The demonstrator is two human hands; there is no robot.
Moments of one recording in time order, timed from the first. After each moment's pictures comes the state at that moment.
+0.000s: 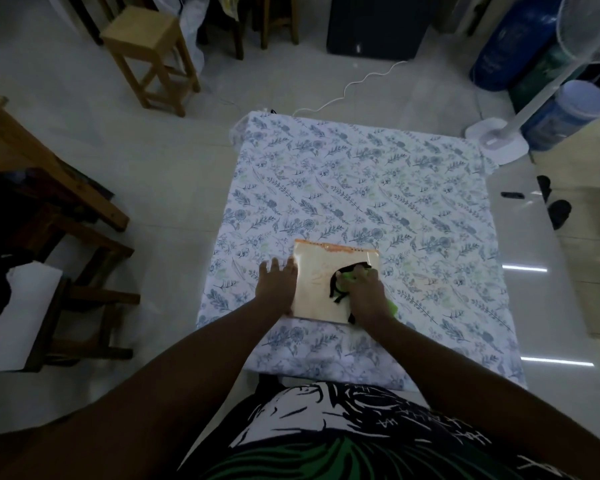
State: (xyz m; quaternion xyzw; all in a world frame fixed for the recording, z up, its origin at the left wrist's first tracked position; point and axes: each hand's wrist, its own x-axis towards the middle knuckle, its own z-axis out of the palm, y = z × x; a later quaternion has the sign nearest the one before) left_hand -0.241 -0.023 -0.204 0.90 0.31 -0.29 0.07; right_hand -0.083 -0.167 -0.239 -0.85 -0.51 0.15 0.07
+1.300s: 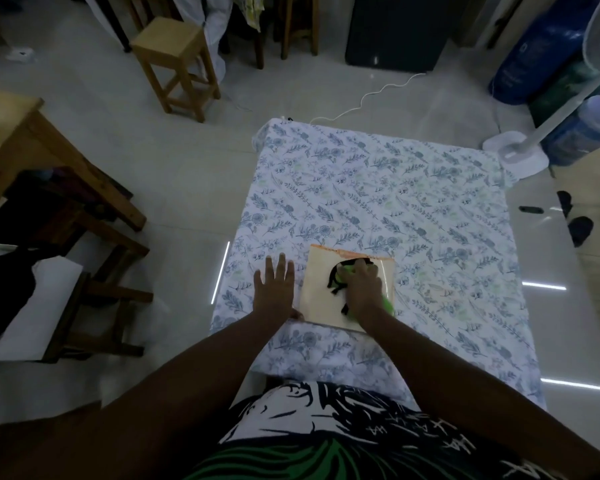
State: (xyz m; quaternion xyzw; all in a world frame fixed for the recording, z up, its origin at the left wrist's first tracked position) left_hand -0.277 -0.019 -0.222 0.88 0.40 -0.22 0.09; right_hand -0.106 -0.123 -0.228 -0.86 -0.48 0.14 0.09
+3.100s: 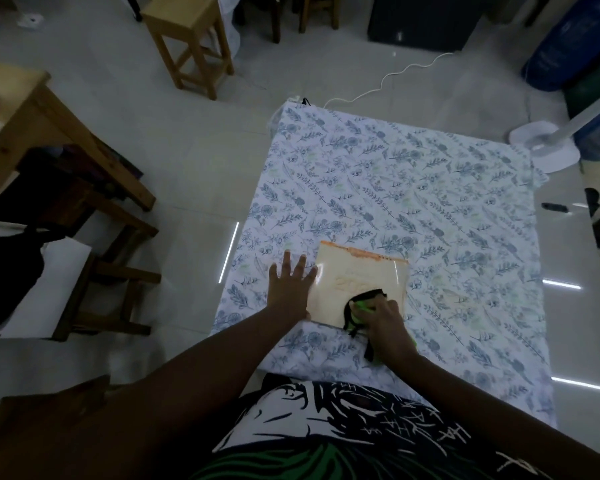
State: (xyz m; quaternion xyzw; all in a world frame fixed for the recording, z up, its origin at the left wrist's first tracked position) left_hand -0.259 -0.020 -0.210 0.89 0.36 -0.27 0.11; right_hand -0.102 -0.191 -0.250 -0.79 -0.57 0.19 0.11
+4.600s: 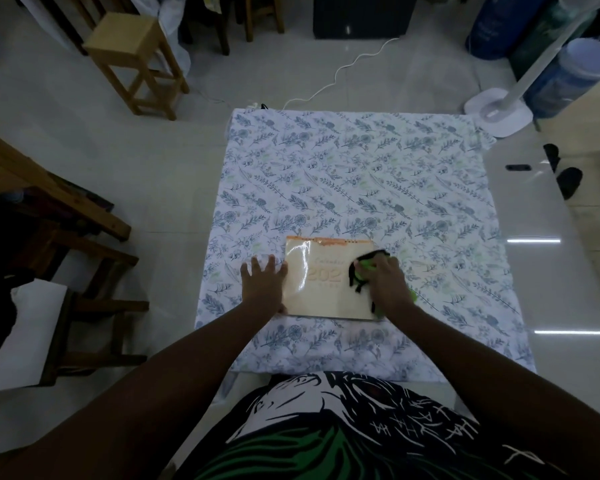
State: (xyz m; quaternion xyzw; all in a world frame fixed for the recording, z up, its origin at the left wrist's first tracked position) left_hand -0.251 -0.021 -0.208 0.89 0.35 -0.29 0.05; right_hand -0.042 -0.188 -0.241 -0.86 -0.46 0.16 0.14
